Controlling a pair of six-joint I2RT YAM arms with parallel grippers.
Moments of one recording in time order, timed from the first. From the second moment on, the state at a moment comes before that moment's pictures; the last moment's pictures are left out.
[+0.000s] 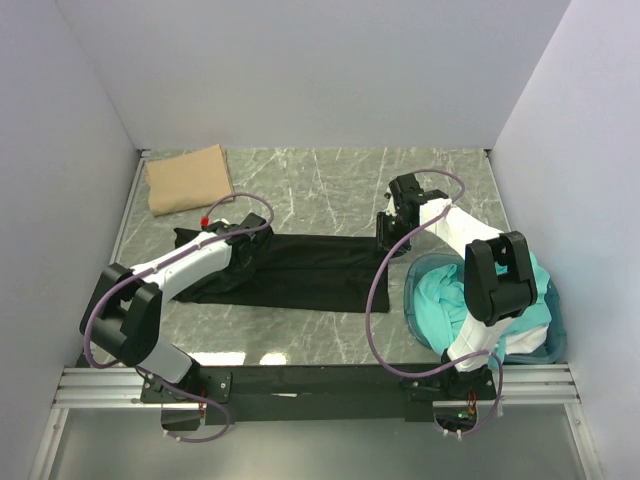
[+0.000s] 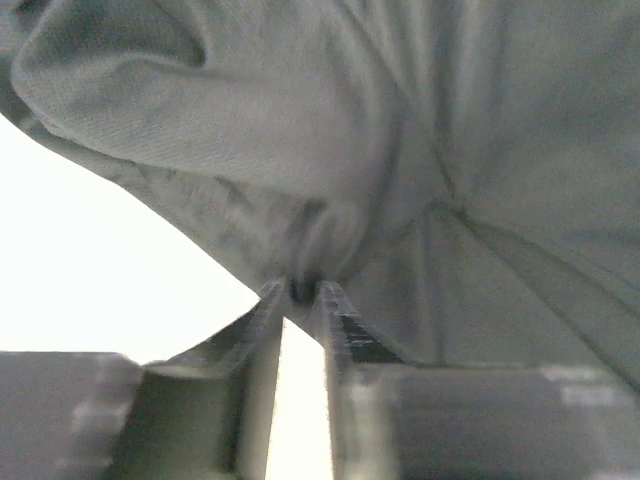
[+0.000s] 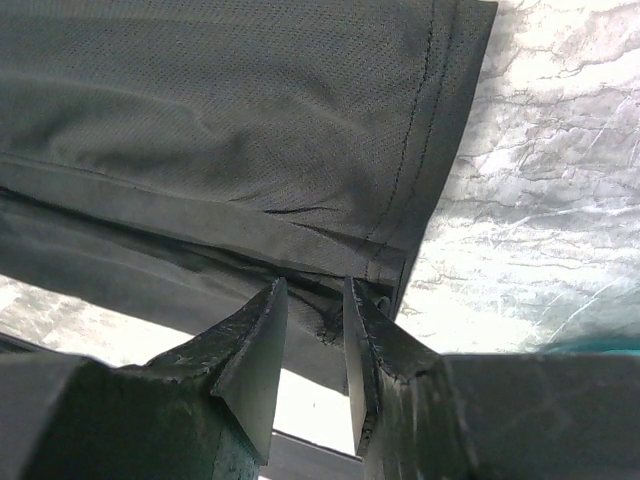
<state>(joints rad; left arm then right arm) -0.54 1.51 0.98 -0.91 -0.48 -1.12 0.28 1.74 1.22 -0.74 -0.24 0.35</state>
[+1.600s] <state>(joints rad) 0.36 1.41 0.79 -0.59 0.22 -0.57 0.98 2.16 1.81 -0.57 -0.21 0.54</state>
